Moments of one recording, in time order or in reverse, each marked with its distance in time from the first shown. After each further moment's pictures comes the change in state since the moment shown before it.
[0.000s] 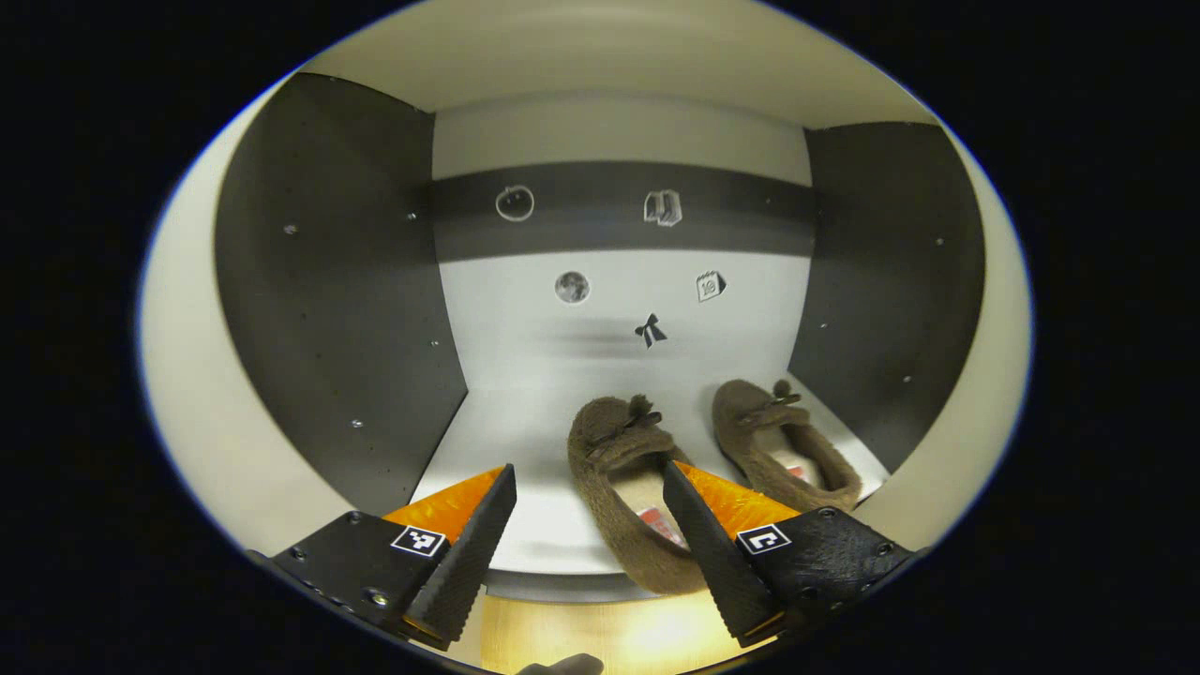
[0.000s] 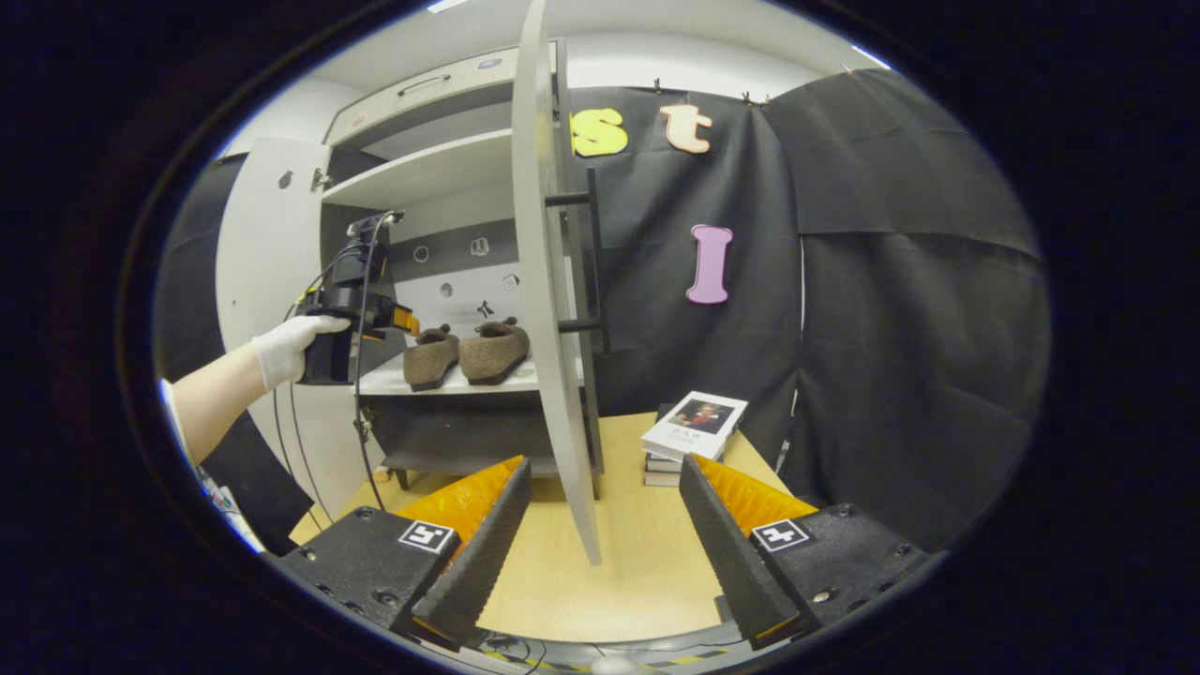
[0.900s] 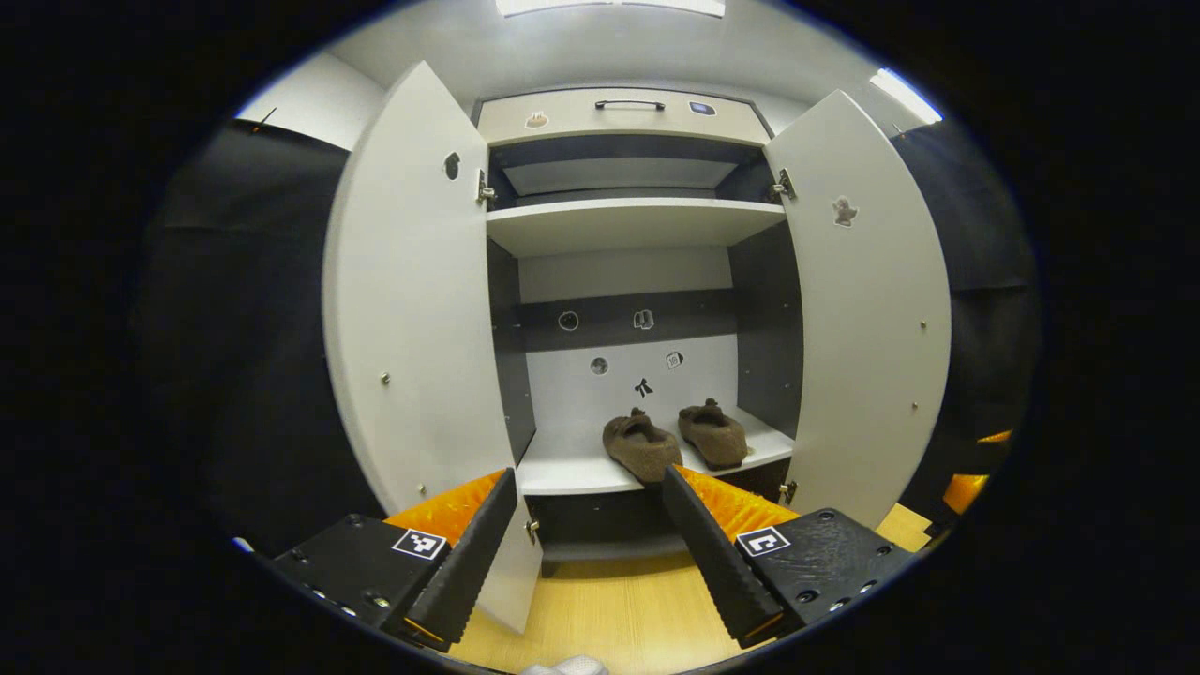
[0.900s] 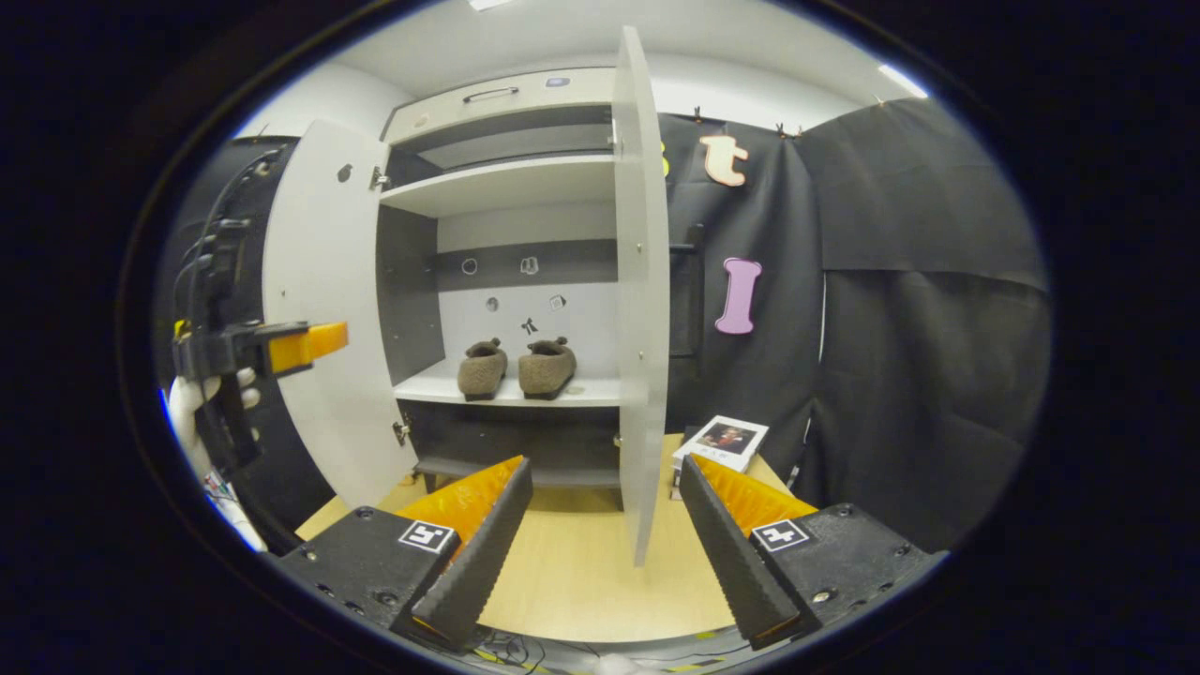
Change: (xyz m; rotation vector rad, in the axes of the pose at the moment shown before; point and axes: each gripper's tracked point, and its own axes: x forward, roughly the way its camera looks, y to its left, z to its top) left arm -0.279 0.016 -0.063 0.046 -0.308 0.057; right arm -0.043 0.067 0.006 -0.061 -0.070 0.029
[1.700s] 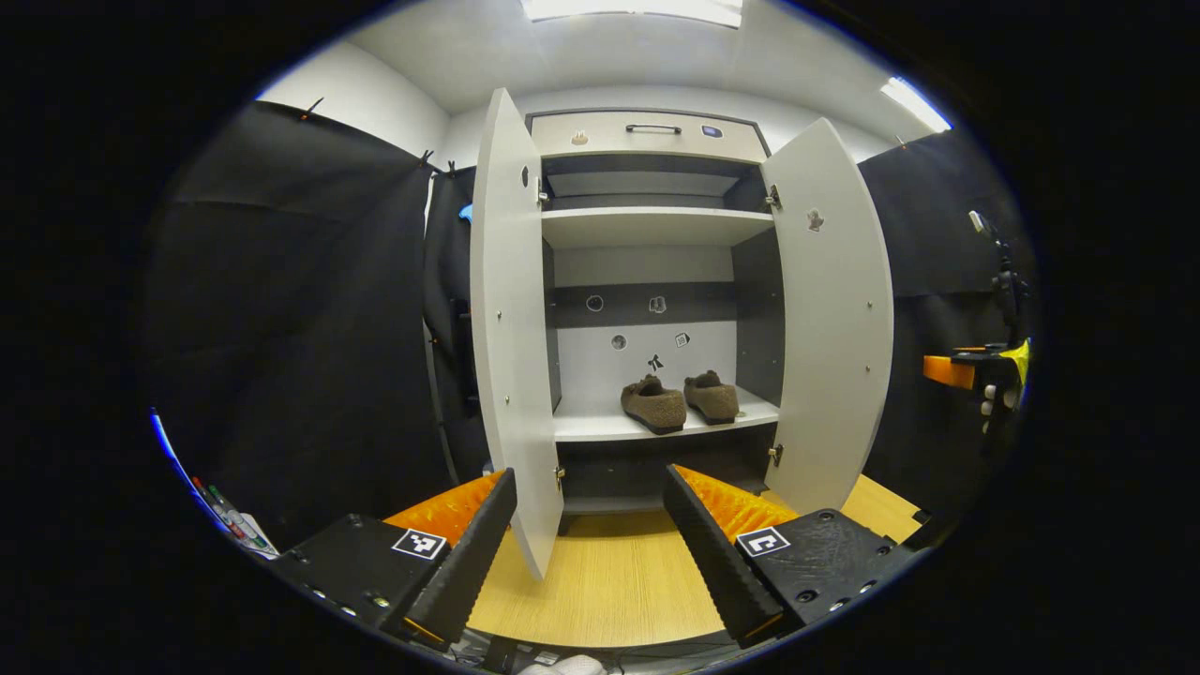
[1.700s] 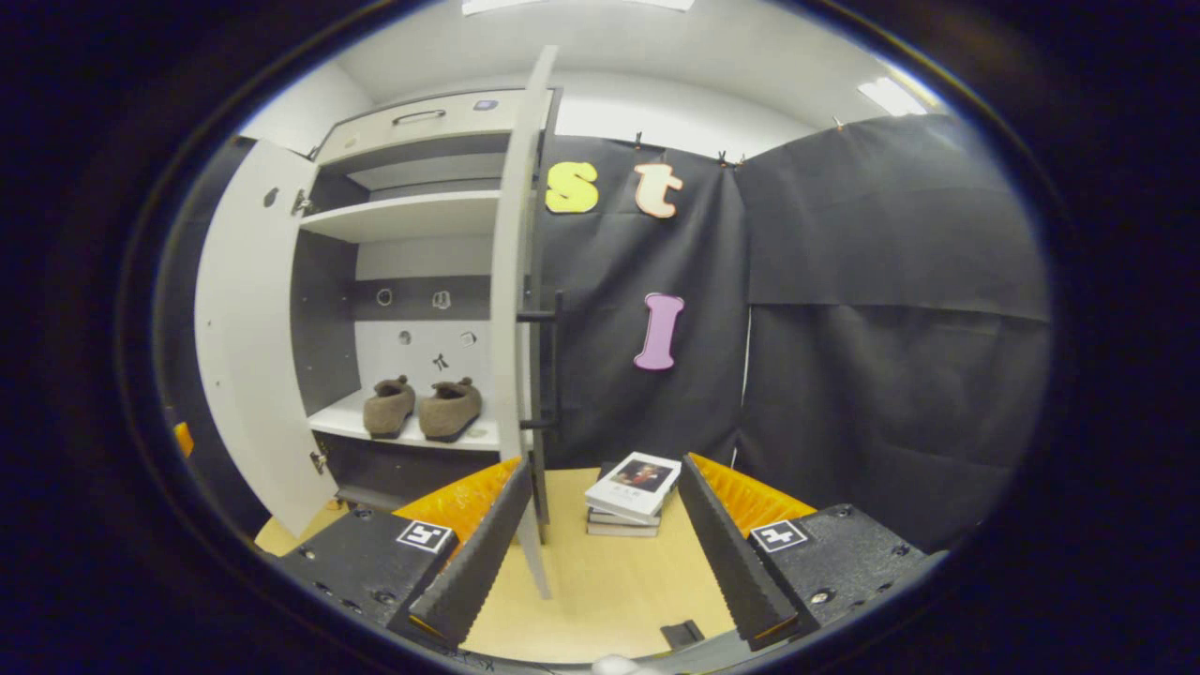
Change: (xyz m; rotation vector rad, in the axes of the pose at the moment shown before) left arm -0.107 0.018 -0.033 -0.028 0.008 0.044; right arm 0.033 -0.117 0.073 -0.010 -0.108 -0.220
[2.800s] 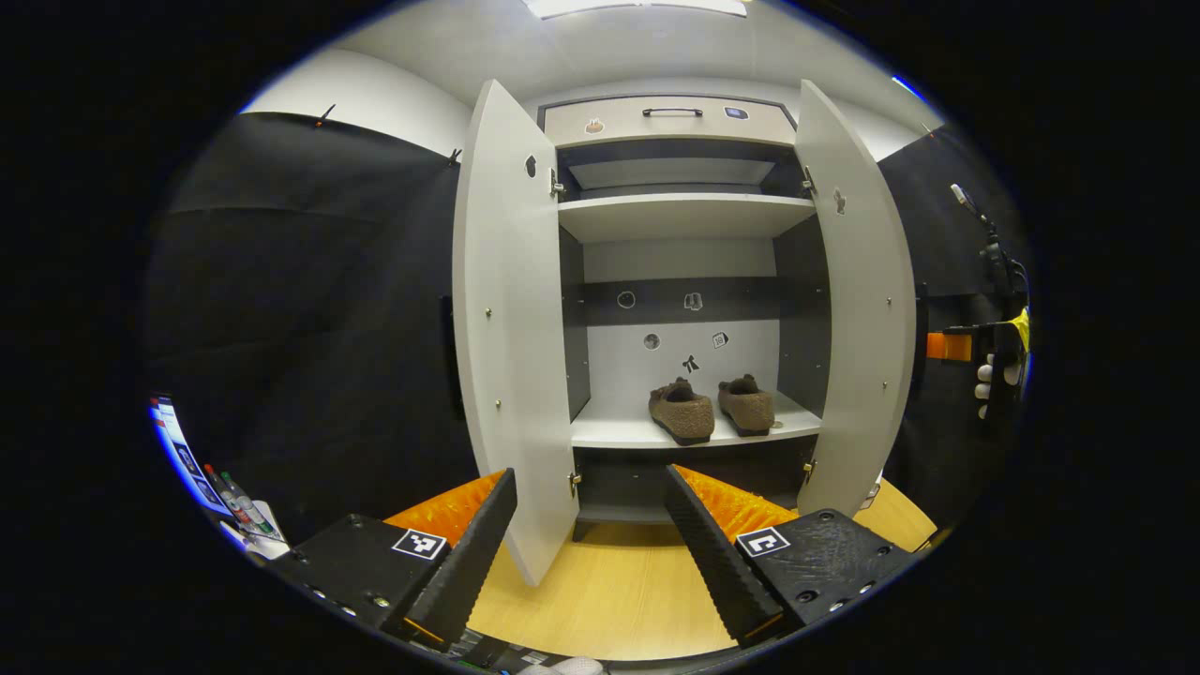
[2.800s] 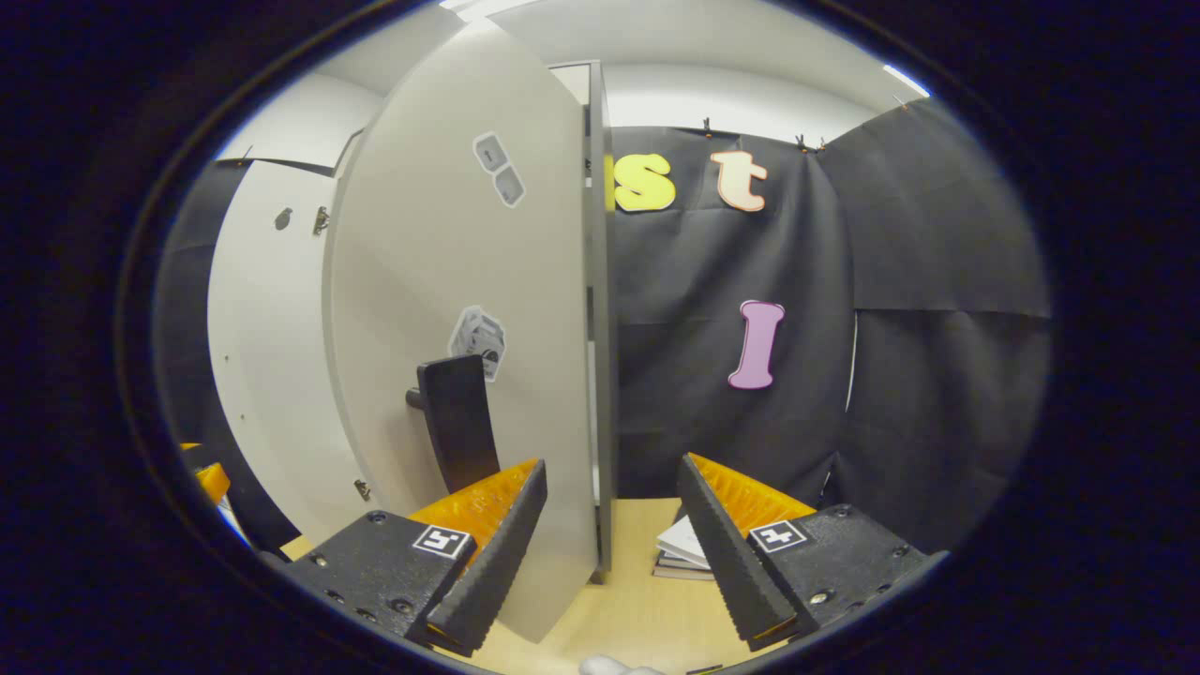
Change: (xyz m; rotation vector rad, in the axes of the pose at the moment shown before) left arm 0.036 -0.008 0.002 0.000 0.022 0.165; right arm 0.090 0.097 0.032 0.001 0.019 0.311
